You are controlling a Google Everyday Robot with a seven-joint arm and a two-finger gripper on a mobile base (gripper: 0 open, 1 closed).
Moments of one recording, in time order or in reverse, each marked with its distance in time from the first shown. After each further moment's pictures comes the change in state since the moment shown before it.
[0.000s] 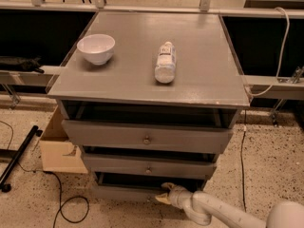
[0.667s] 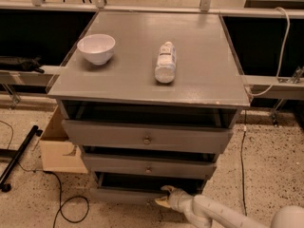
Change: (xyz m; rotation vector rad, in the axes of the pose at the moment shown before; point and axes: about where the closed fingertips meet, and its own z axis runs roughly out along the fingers) arm 0.004 0.015 -0.005 -0.014 -0.006 0.006
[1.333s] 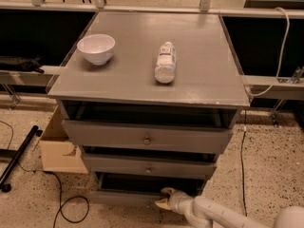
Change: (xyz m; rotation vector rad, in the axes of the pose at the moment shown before) arm -0.004 0.003 -0.008 0.000 0.002 0.008
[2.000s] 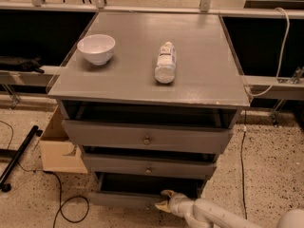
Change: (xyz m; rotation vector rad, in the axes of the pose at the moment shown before) arm 0.007 0.012 -0.005 -0.013 -0.001 -0.012
